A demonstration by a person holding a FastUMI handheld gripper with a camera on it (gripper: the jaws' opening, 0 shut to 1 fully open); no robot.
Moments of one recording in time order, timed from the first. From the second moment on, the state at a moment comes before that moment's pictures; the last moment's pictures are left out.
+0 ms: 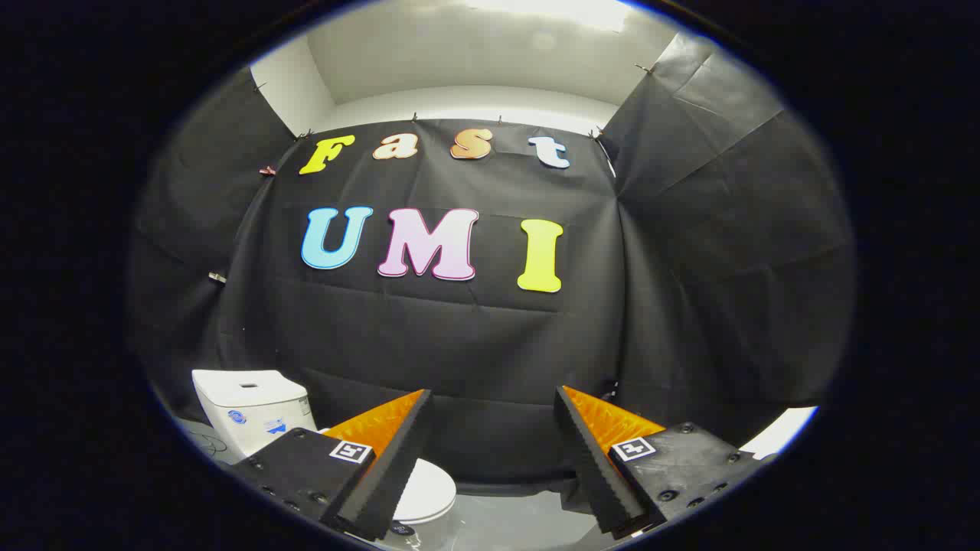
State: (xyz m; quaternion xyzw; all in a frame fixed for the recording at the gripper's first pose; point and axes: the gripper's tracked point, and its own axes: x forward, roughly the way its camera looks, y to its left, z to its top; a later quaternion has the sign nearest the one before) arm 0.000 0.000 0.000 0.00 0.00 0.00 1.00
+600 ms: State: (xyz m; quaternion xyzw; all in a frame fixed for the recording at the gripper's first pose) arm 0.003 -0.008 -0.017 0.02 0.04 0.00 1.00
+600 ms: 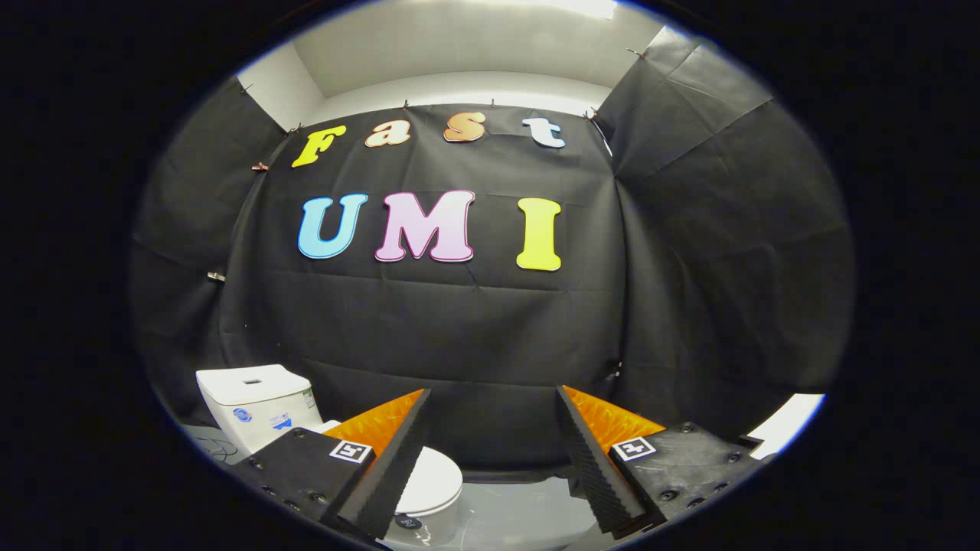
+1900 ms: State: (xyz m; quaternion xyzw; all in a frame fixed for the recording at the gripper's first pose) arm 0.052 0.001 -0.079 0.07 0.12 0.07 0.99
